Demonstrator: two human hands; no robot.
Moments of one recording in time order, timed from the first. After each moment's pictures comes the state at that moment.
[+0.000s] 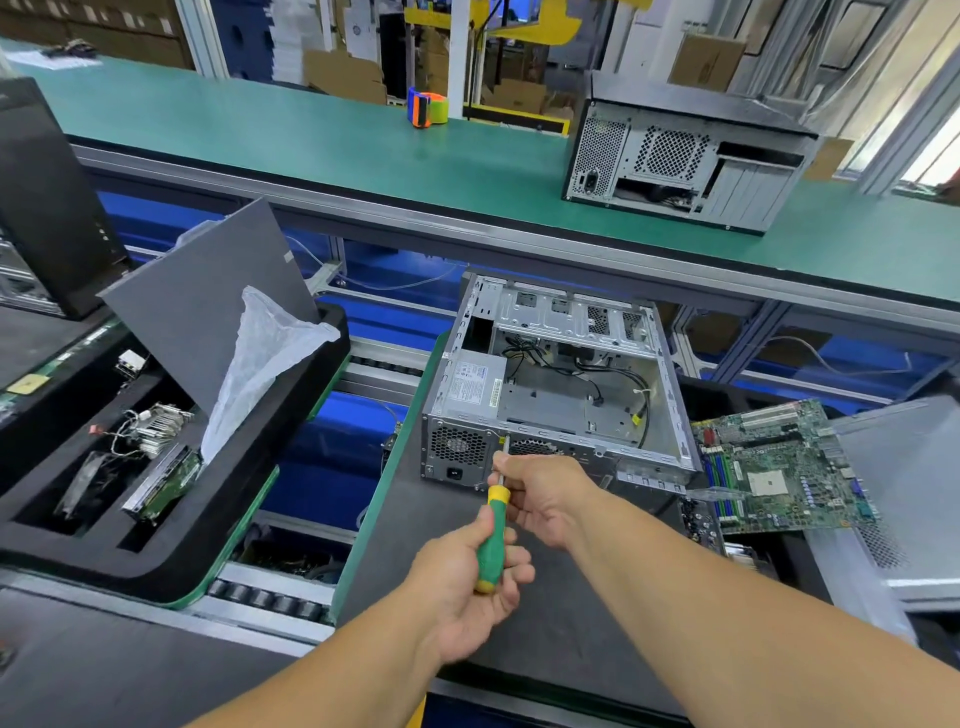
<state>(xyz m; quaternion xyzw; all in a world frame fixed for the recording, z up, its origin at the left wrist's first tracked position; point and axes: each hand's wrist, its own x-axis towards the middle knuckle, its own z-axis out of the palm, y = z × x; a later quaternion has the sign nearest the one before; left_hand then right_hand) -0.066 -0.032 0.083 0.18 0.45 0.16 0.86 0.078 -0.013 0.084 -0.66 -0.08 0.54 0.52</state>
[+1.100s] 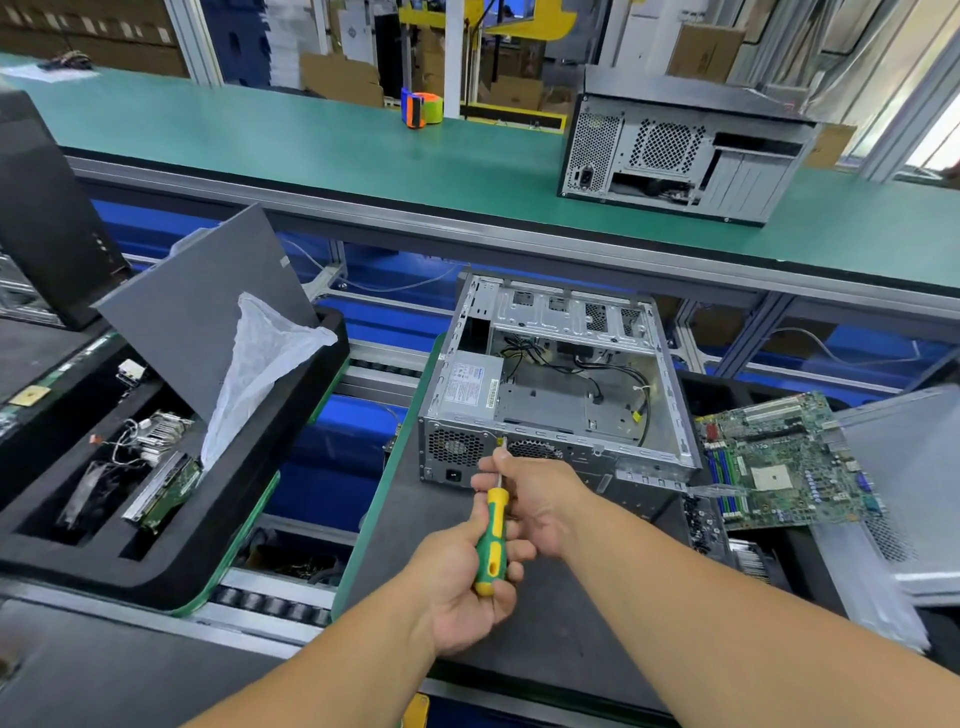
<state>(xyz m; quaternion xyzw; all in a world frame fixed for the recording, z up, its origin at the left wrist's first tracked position) -0.064 -0.022 0.083 0.17 0.43 0.10 0.88 0.070 -0.014 0.083 -0.66 -0.07 0.55 0.51</state>
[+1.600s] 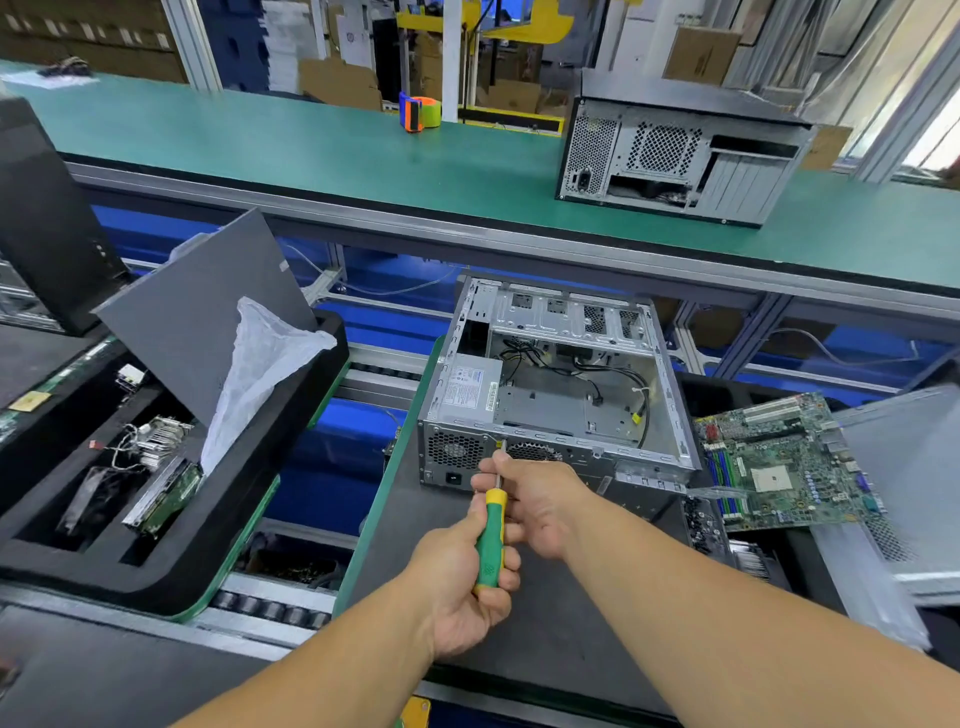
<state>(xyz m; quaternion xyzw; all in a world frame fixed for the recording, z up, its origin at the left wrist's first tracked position) -0.063 -0.021 0.086 0.20 0.44 0.11 0.87 0.071 -0.015 0.089 -0.66 -0.06 0.56 0.50</state>
